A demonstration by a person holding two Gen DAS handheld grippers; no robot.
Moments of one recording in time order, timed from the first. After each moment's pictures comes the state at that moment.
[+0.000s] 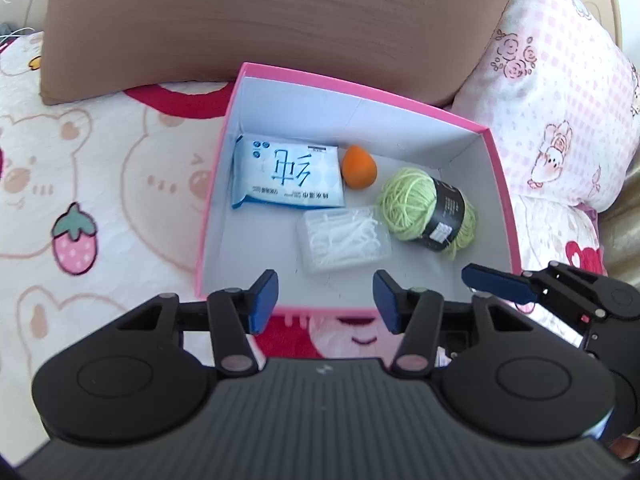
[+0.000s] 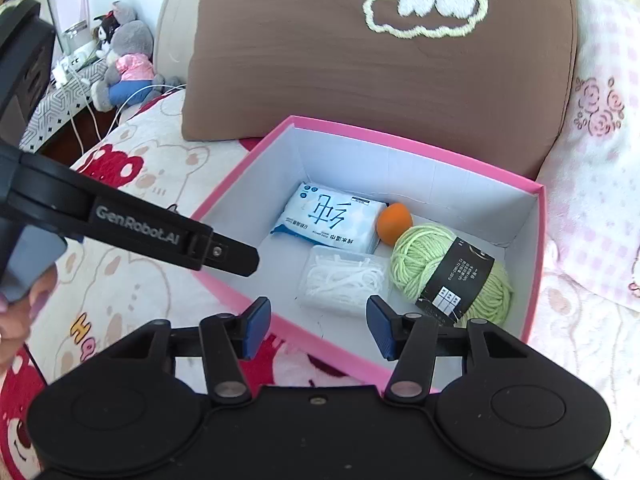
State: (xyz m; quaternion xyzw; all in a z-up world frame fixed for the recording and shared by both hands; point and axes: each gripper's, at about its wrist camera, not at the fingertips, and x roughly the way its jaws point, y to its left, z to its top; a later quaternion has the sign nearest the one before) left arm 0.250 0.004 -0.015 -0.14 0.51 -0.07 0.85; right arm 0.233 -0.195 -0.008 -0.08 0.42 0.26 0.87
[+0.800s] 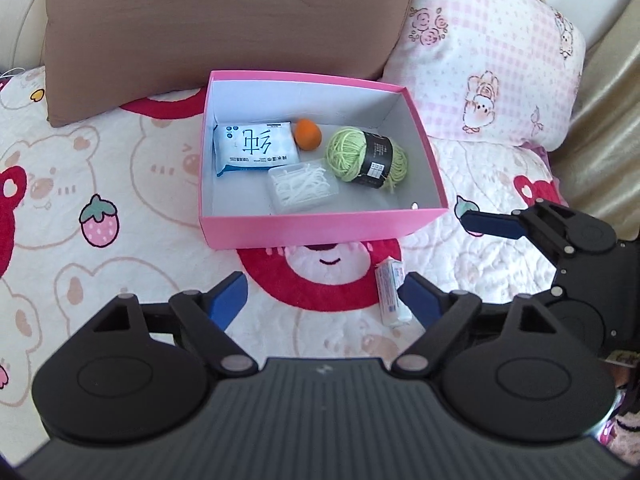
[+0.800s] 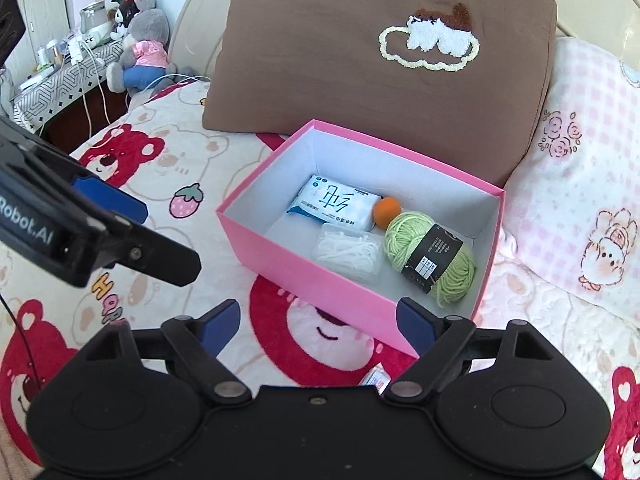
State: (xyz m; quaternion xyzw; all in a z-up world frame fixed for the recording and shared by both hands) left arm 0.152 -0.006 0.057 -0.08 0.50 -0.13 0.85; right arm 0.152 -0.202 0.034 -0.12 0.41 0.24 0.87
